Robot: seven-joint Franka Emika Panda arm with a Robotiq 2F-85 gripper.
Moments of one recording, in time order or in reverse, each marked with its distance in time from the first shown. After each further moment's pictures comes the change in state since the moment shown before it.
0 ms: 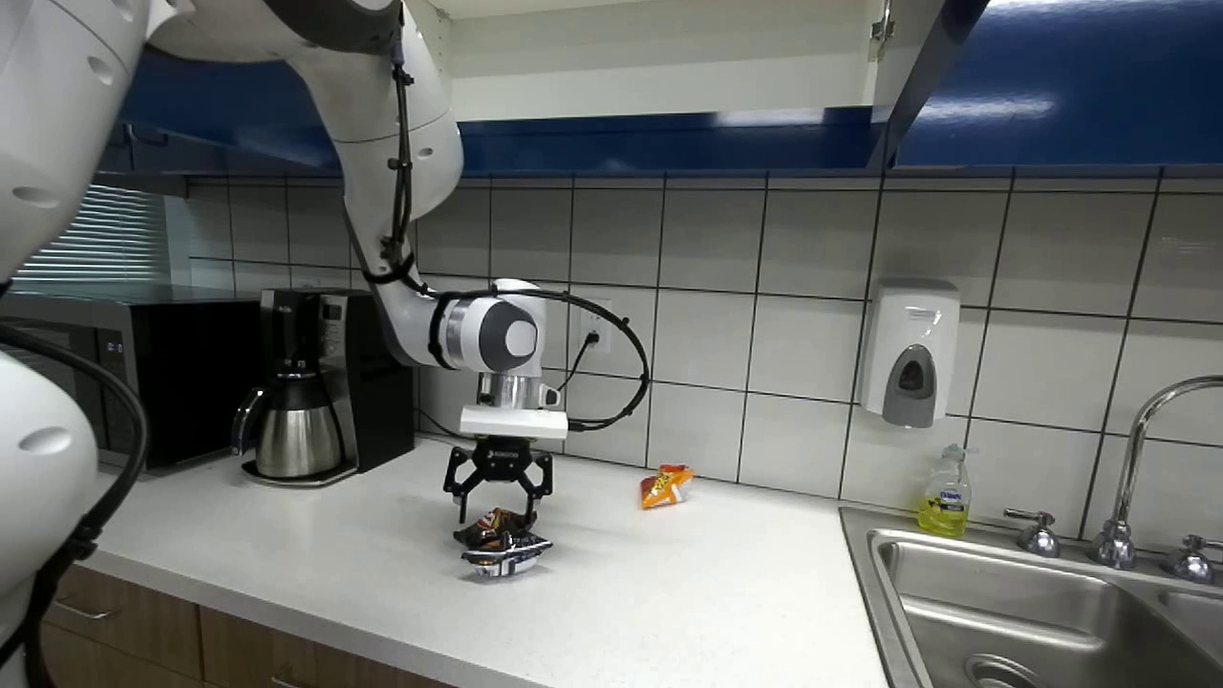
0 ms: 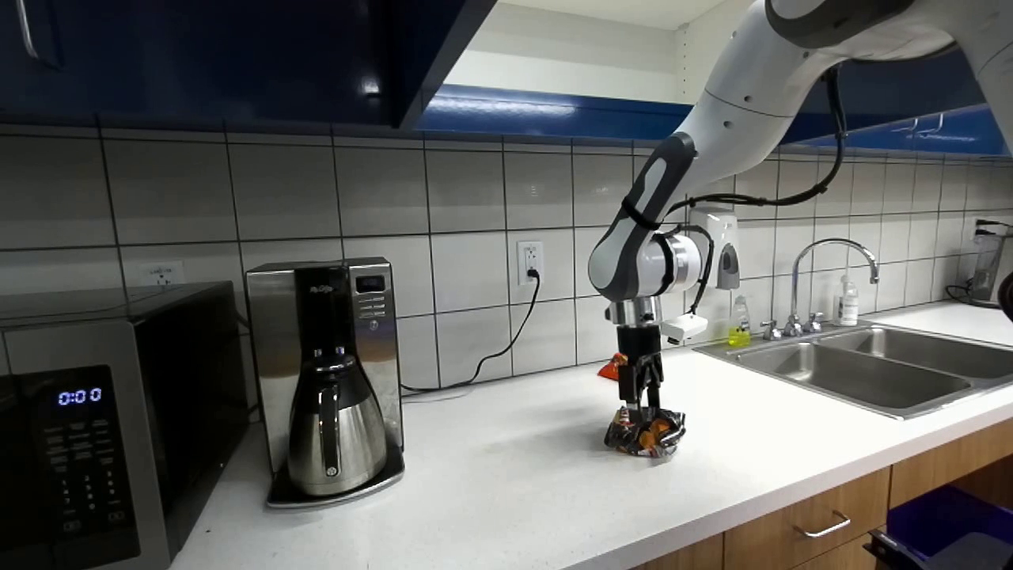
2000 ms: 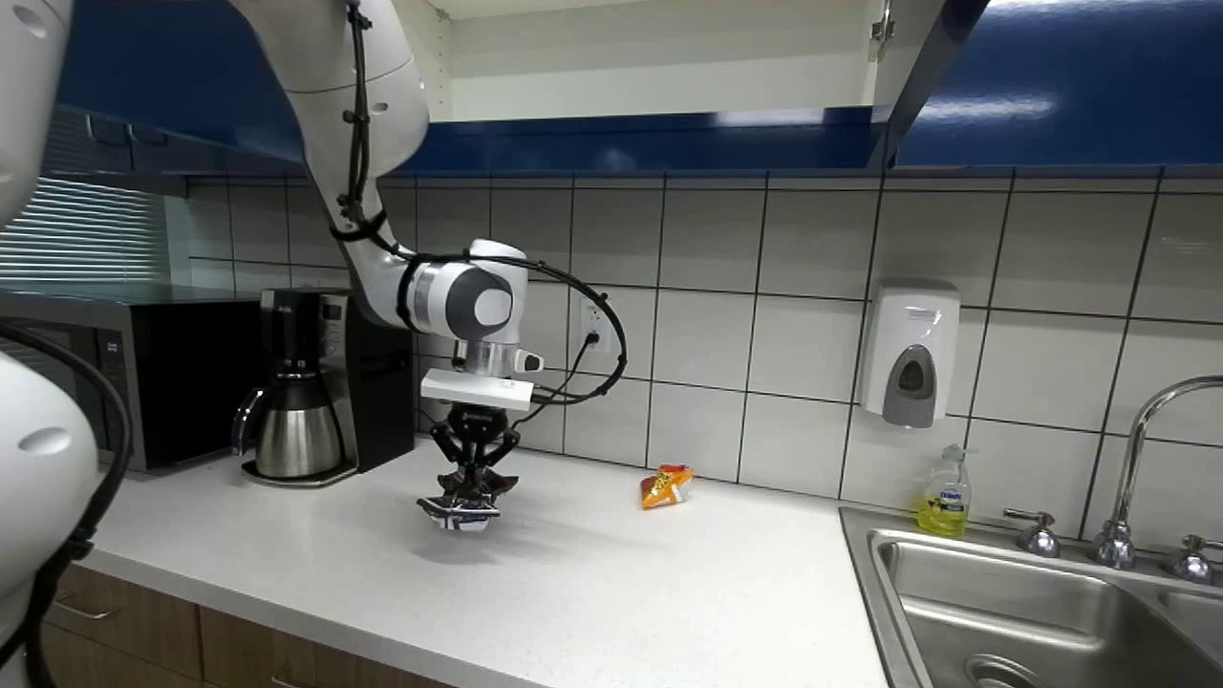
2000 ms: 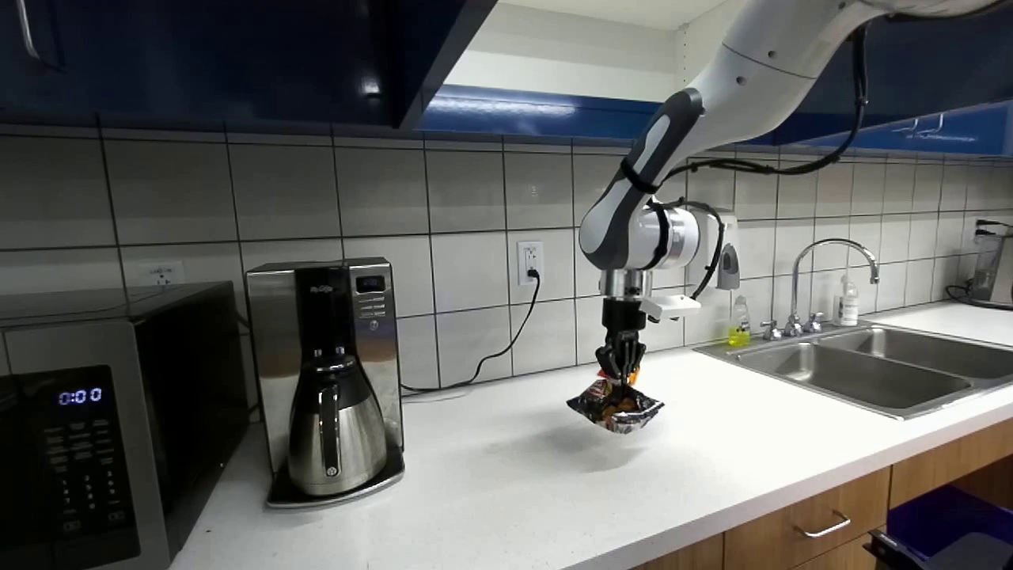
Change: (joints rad) arm 0.000 -0.143 0.063 -0.076 0.134 0.050 0.109
